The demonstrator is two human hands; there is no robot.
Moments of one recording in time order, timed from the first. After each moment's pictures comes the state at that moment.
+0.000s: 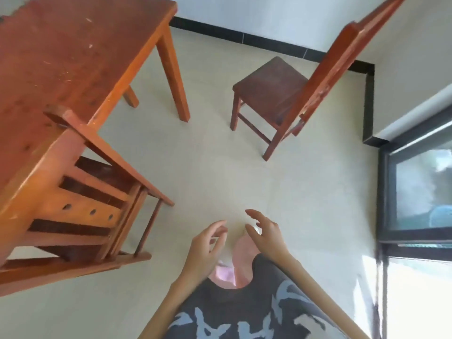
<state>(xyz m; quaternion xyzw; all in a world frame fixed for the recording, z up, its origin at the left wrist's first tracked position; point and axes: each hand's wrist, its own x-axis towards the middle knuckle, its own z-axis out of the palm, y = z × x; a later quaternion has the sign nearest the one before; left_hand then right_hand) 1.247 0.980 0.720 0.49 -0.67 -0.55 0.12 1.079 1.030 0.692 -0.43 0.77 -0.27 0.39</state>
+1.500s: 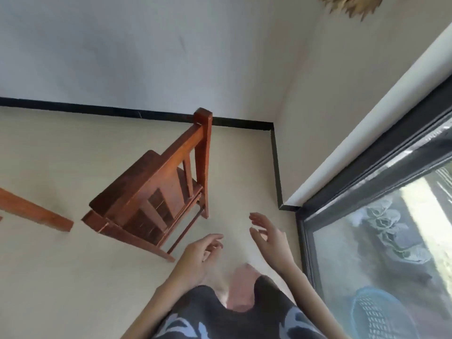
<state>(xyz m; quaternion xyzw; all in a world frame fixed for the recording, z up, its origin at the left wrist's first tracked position) 0.569 0.802 0.732 0.34 -0.78 -0.53 0.02 0.411 0.912 0.750 -0.31 0.82 -0.38 0.28</state>
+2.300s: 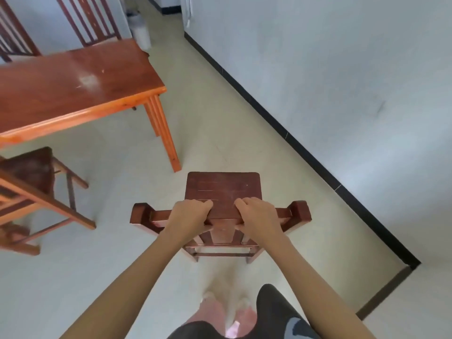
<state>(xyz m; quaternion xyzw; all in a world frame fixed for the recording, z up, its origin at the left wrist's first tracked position) 0.527 0.646 0.795 0.68 -0.73 -0.07 -0.09 0.355 0.605 0.784 -0.90 0.44 0.00 0.05</state>
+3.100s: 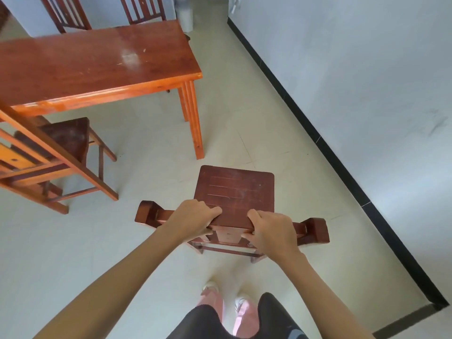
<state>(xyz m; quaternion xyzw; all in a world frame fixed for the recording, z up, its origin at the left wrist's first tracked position) 0.551 0.663 0.788 0.64 -0.76 -0.06 -0.13 0.358 0.602 0.761 -0.93 0.35 -0.12 -0.03</state>
